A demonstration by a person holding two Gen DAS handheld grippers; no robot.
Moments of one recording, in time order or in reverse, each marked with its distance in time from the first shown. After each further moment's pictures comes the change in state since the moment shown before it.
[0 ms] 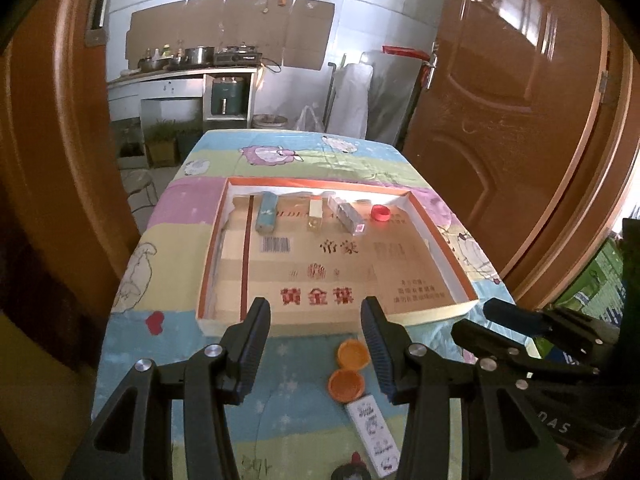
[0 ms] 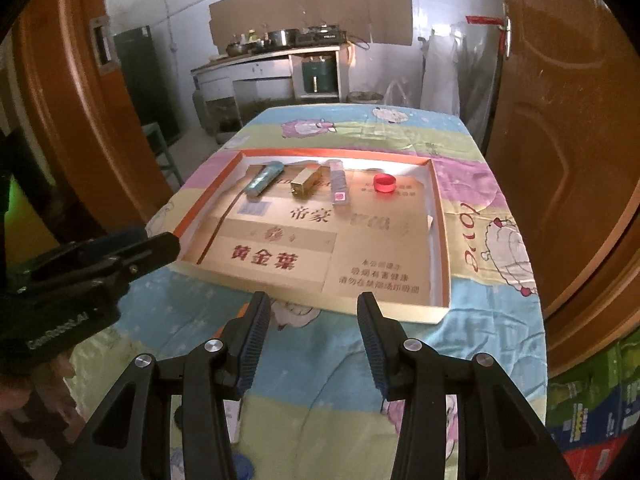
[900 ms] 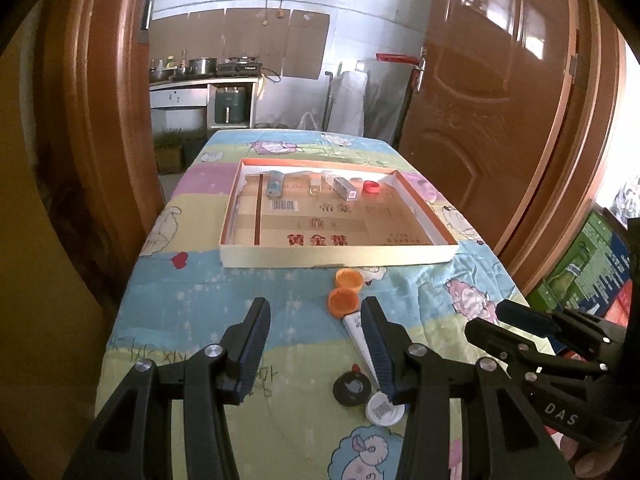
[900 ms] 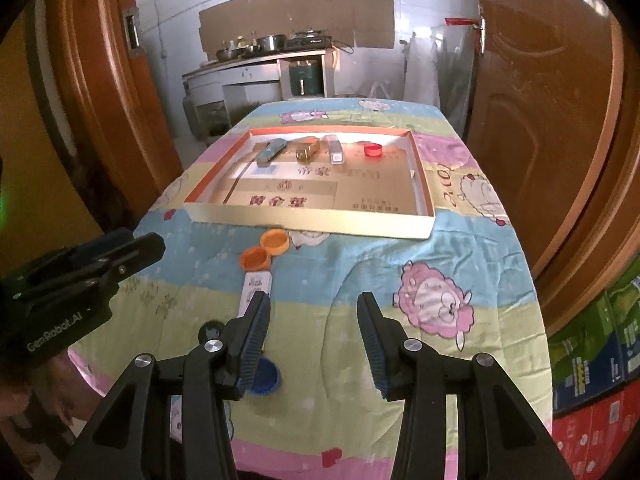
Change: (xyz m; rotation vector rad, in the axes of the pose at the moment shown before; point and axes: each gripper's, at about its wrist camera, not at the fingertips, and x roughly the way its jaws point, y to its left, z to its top) left arm -0.058 -0.004 -0.073 0.025 -0.047 0.011; right arm -0.050 0.025 -0.080 0.032 -0.025 -0.055
